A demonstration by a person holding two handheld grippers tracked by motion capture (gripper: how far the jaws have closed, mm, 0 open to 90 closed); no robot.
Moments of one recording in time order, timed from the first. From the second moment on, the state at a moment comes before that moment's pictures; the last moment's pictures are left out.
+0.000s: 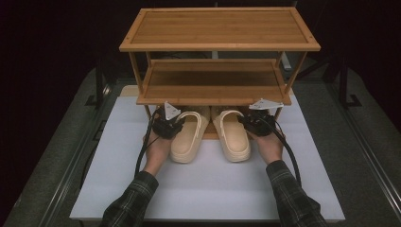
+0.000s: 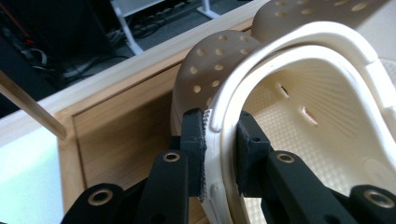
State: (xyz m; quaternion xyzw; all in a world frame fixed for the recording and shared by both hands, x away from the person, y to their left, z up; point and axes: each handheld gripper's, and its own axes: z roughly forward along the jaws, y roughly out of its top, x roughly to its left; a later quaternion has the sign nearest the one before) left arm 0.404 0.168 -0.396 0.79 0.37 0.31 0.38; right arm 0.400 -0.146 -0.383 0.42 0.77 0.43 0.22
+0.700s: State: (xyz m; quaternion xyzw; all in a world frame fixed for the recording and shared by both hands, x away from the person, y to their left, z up) left arm 0.405 0.167 -0.402 0.78 0.38 0.30 0.40; right arm 0.405 -0.143 -0.395 0.43 0.77 0.43 0.22
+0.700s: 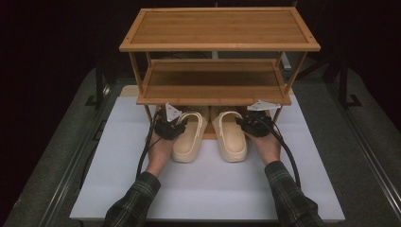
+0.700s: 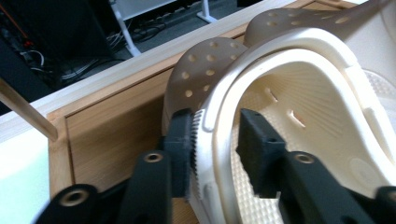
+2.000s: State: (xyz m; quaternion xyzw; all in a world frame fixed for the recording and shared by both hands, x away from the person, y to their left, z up) left arm 0.342 0.199 -0.440 0.85 0.30 0.15 0.39; right arm 0.343 -0.163 -0.435 0.38 0.83 0.41 0.07
